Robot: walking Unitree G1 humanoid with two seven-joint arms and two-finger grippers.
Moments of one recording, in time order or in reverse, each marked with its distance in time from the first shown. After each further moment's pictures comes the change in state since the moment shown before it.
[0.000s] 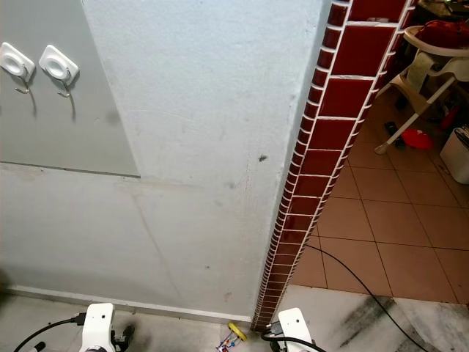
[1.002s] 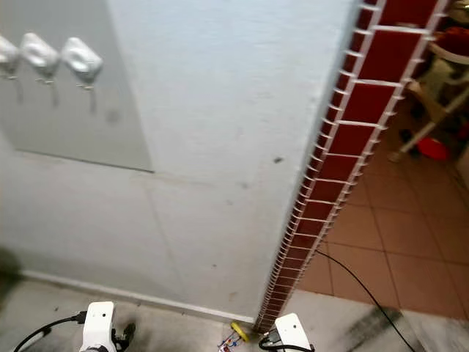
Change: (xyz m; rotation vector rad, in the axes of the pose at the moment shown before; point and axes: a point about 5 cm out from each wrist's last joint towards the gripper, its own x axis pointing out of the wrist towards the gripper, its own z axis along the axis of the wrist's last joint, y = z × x) left arm -0.001 0.001 -0.002 0.000 0.004 0.001; right arm -0.001 0.004 -0.007 -0.066 0.024 0.037
